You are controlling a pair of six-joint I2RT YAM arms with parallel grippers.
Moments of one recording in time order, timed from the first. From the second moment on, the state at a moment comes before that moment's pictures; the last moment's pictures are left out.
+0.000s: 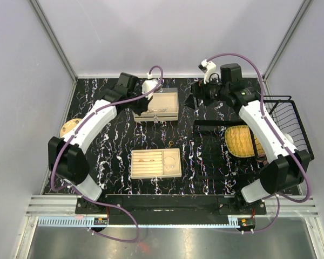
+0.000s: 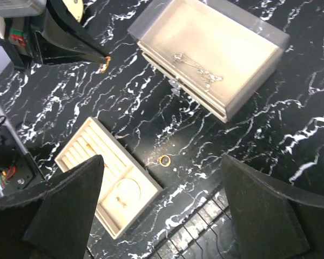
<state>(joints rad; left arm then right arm) -0.39 1.62 1.45 -0.69 0.31 0.46 0.31 1.51 1.51 -0.59 -0.55 -0.01</state>
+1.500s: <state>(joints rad) -0.50 1.70 1.67 -0.64 0.15 -0.19 0.45 1.84 1.67 -0.30 -0.66 0.31</state>
